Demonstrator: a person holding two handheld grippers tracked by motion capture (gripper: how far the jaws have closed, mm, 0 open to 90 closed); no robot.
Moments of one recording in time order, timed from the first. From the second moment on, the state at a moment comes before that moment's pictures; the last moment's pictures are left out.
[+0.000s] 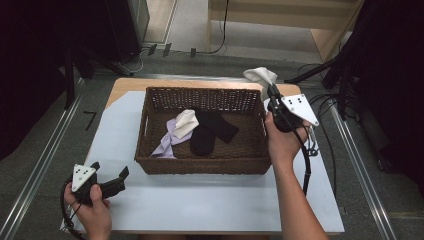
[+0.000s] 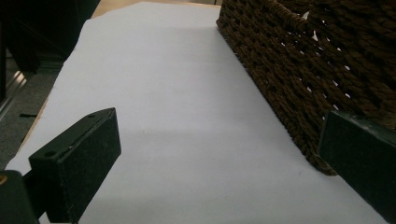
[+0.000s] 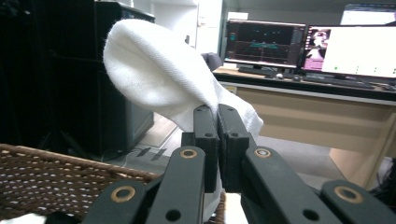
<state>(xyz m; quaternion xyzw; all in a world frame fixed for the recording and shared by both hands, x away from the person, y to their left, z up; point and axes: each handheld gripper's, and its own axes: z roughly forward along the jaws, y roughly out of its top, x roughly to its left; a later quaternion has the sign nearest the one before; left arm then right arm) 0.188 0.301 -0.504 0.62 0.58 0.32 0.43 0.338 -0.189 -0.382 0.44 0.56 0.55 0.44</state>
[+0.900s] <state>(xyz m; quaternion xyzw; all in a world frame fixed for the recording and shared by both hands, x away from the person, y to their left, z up) 0.187 0.301 -0.504 0.62 0.58 0.32 0.43 0.323 -0.263 -0.458 0.53 0.54 0.48 0.44</state>
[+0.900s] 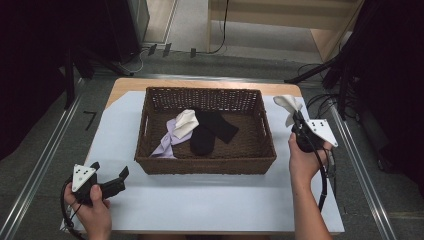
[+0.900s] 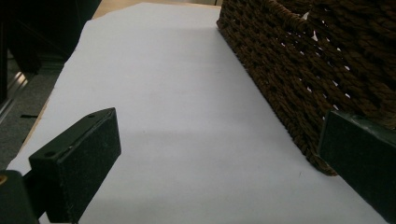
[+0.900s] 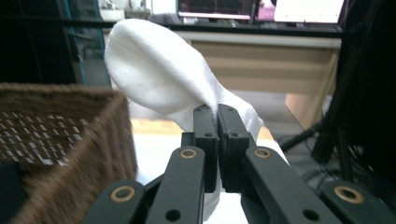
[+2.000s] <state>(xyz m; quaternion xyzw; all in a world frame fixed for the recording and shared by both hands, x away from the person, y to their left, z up) 0.187 0.300 -0.504 0.62 0.58 0.32 0.43 0.259 -0.307 -0.497 0.58 0.56 0.46 0.37</state>
